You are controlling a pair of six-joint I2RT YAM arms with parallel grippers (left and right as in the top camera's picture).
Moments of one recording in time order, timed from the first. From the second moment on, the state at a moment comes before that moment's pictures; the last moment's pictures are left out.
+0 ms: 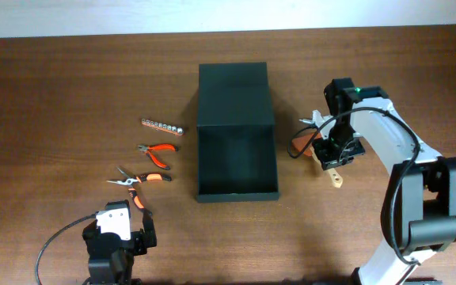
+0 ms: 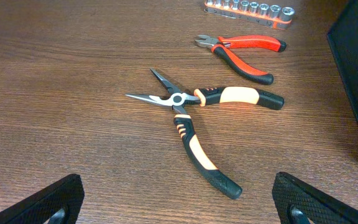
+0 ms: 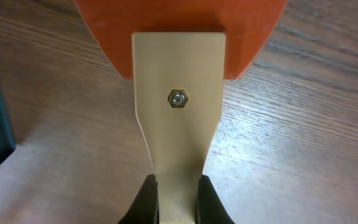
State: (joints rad) left arm 0.01 0.01 0.20 -0.80 -0.14 -0.02; right arm 0.09 1.89 1.36 -1.19 -0.04 -0.18
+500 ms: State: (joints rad) left arm 0.01 0.01 0.20 -0.80 -0.14 -0.02; right arm 0.15 1.73 1.53 -1.29 -0.12 -0.16
